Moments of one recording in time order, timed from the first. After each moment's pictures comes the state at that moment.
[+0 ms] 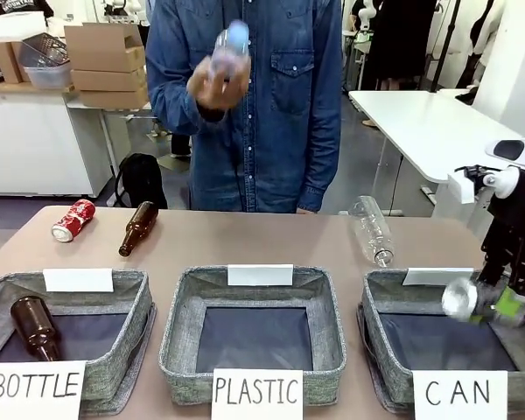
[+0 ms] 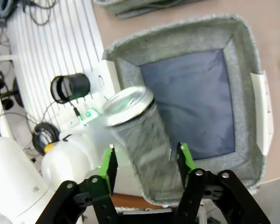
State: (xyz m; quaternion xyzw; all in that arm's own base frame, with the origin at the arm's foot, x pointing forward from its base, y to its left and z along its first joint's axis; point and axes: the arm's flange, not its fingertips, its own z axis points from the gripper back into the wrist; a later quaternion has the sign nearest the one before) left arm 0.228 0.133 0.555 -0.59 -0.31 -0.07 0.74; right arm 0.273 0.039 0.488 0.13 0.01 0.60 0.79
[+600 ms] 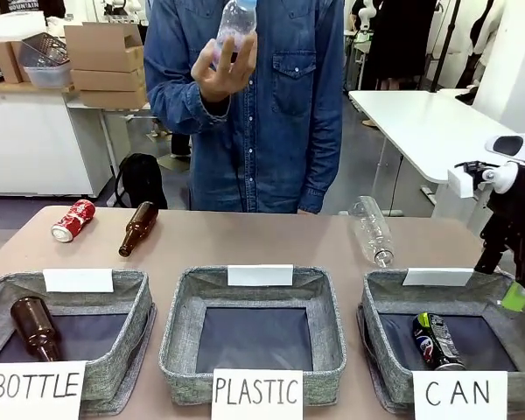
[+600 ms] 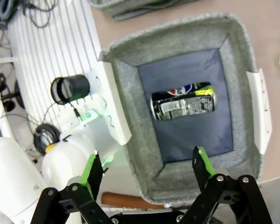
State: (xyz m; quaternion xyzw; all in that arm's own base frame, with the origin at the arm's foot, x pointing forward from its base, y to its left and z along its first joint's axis) left arm 0.228 0.133 0.555 -0.59 -0.31 -0.07 0.74; right arm 0.279 0.036 0.490 0.13 0.01 0.60 0.79
